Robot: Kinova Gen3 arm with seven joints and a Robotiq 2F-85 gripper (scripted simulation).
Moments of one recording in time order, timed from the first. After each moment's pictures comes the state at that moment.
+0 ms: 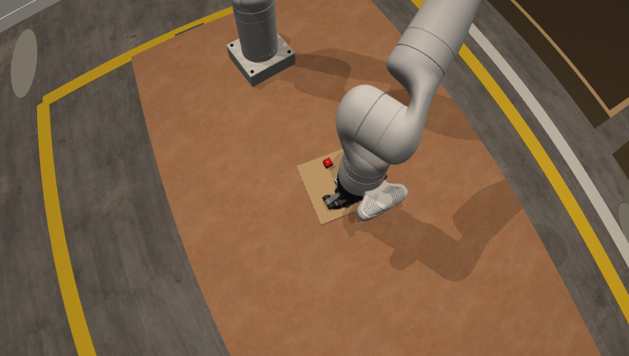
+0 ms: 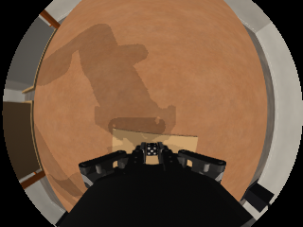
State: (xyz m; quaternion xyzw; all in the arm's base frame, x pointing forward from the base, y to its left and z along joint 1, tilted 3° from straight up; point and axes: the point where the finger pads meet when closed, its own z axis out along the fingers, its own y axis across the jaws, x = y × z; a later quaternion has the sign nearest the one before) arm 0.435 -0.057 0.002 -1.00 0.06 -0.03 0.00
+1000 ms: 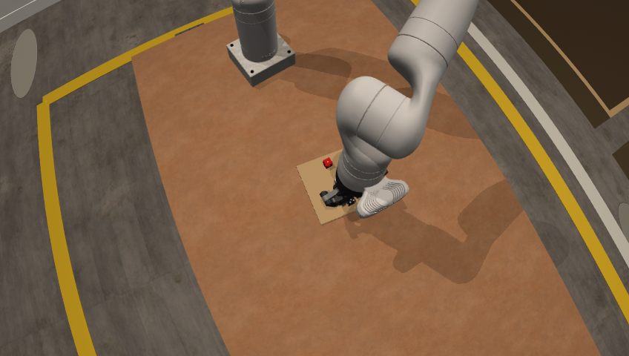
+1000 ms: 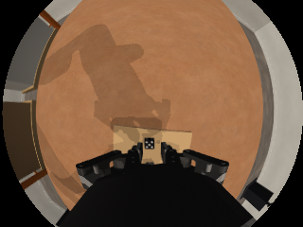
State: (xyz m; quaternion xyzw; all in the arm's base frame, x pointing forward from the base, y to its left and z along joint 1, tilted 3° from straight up) arm 0.430 -0.060 0.019 -1.00 0.07 -0.02 0.00
